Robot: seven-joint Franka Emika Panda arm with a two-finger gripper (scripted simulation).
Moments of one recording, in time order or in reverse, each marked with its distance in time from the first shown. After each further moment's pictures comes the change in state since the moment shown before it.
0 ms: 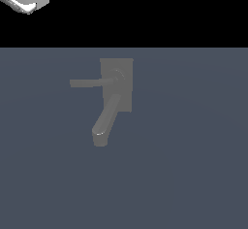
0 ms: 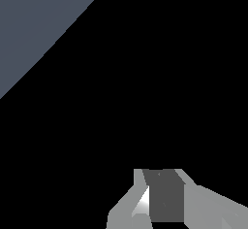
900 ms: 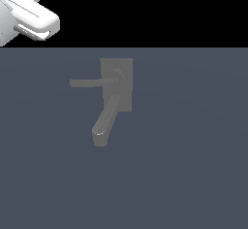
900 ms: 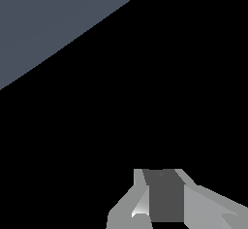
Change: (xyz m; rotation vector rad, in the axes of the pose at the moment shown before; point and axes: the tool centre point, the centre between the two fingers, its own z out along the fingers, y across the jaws) arm 0.057 -0.036 -0.023 -0.047 0.112 -0.136
